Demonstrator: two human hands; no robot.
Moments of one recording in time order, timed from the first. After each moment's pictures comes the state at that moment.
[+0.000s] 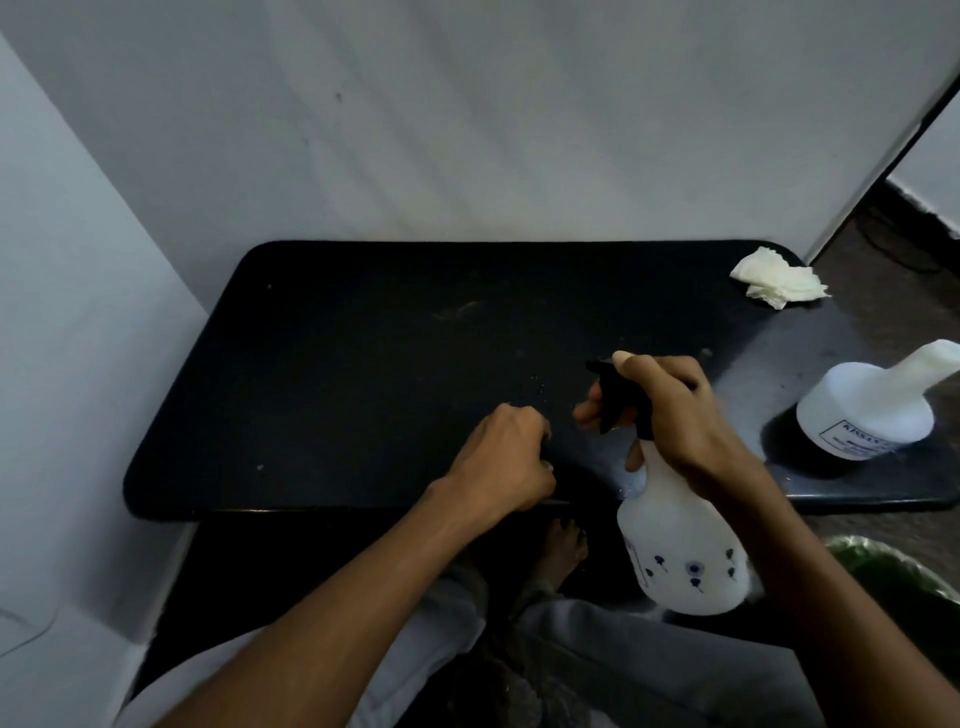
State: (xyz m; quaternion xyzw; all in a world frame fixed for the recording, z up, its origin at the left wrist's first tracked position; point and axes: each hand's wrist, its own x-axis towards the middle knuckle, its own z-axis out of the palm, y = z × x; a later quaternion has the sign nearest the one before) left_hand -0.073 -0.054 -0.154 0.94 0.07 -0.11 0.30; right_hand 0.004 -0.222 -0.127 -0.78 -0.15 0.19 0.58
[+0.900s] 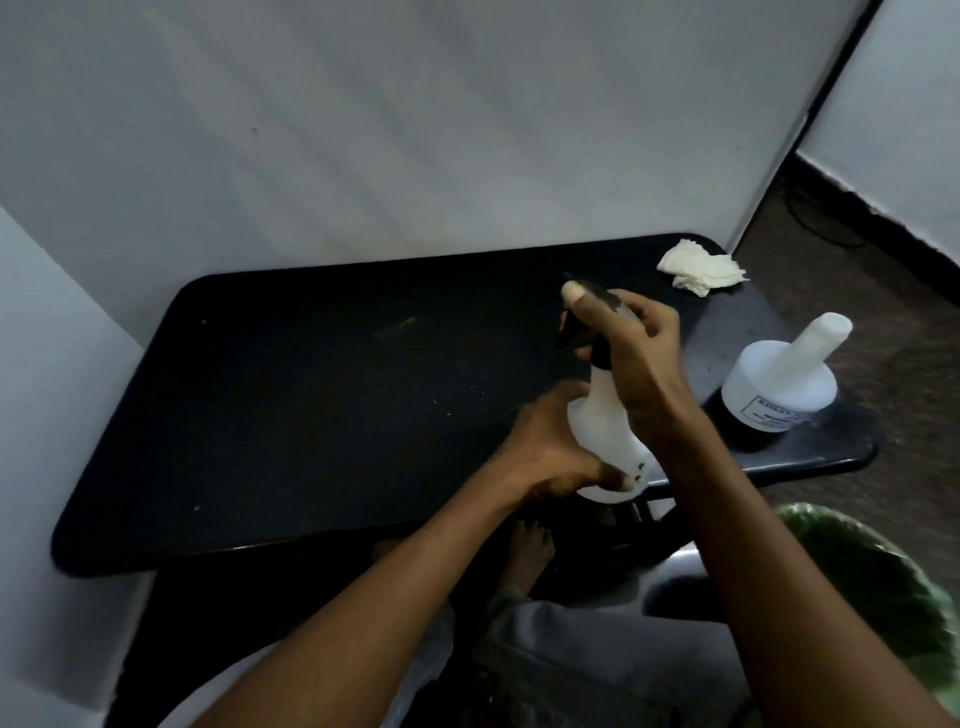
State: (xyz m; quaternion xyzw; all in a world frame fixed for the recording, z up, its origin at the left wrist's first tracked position) left_hand -0.026 -0.133 -0.152 0.86 0.05 -0.12 0.50; right_hand 0.029 -0.234 -0.099 -0.72 -0.11 0.01 0.69
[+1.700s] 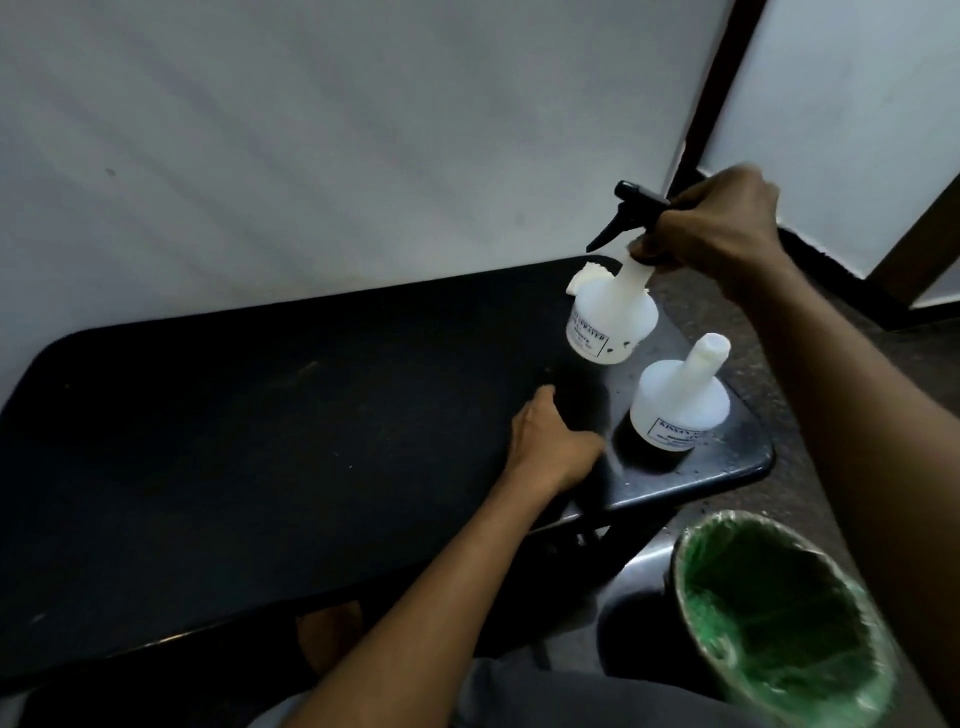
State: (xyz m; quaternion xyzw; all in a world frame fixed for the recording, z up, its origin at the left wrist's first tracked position) left_hand 0.042 -0.232 -0.162 0.83 0.15 -0.06 0.54; right_hand 0.170 -0.365 -0.013 -0.90 0.02 -0.14 0.42
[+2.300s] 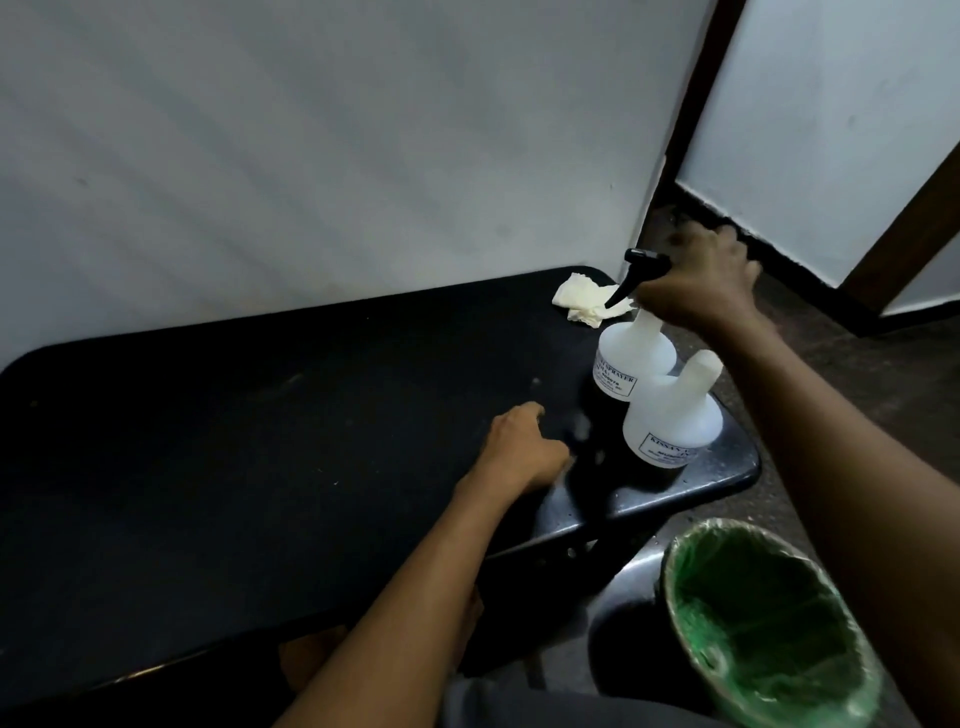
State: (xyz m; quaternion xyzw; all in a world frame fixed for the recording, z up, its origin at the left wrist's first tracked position) left_hand 0.056 -0.210 -0.162 0.88 0.10 -0.13 0.45; right_hand 0.168 -0.372 -0.048 -0.96 0.05 -0.15 0.22
